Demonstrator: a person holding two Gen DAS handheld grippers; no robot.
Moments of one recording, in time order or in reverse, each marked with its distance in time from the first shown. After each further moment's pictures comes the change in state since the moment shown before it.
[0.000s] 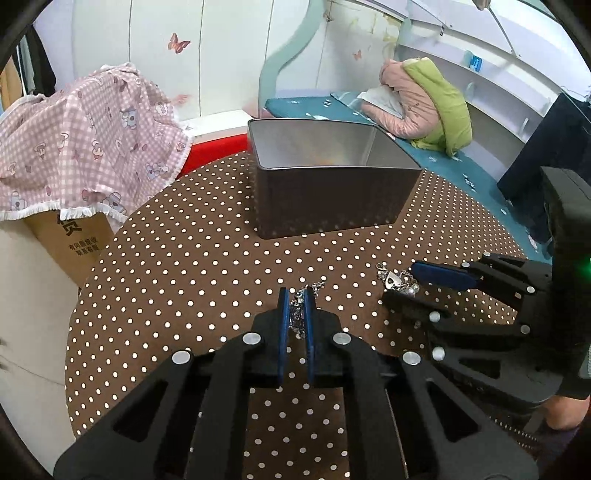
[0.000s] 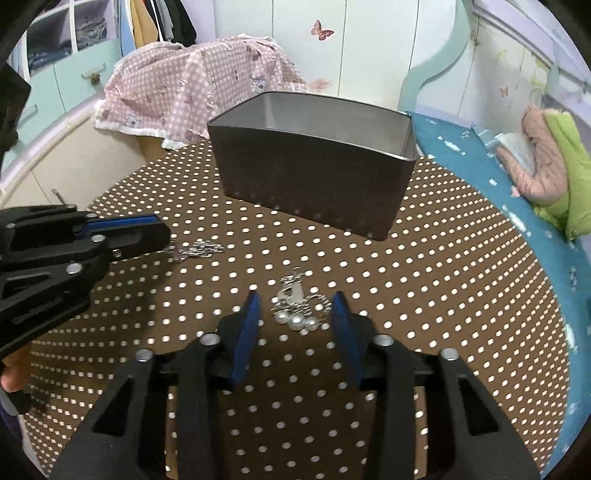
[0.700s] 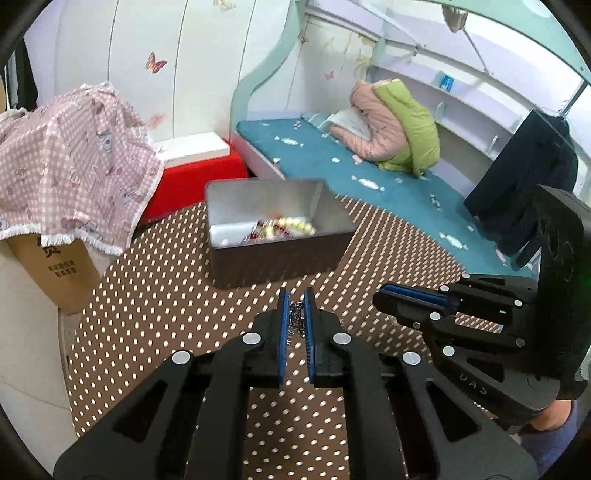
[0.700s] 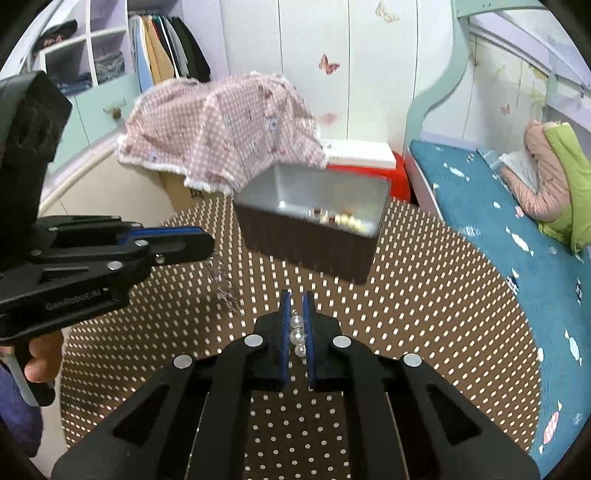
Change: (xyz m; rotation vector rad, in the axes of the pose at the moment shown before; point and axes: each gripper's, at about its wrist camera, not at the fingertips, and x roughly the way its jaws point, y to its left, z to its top) left arm -0.049 -0.027 0.046 0.013 -0.077 -0.128; right arm -0.073 -0.018 0.019 0.021 -0.132 0.091
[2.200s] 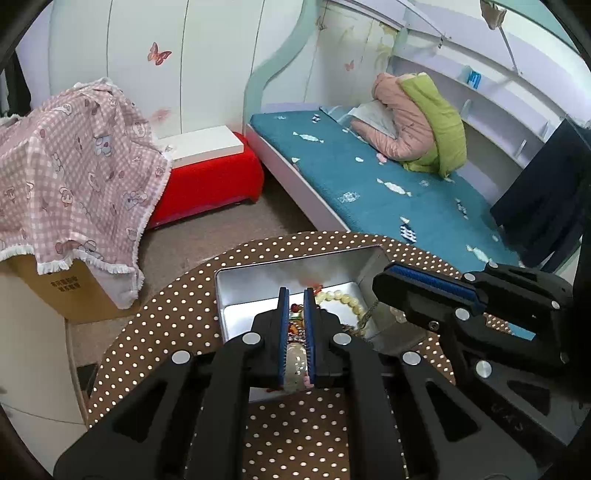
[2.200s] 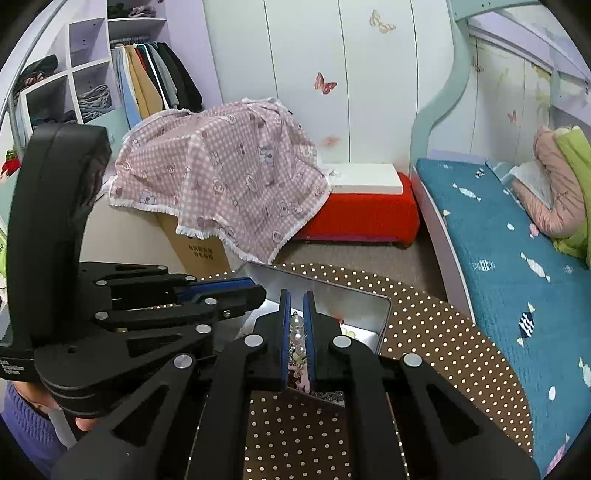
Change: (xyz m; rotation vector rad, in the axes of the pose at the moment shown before) left arm 0.094 0.044 0.089 -0.009 0.068 0.076; right arm 0.058 -0.033 0.090 0.053 -0.051 0.044
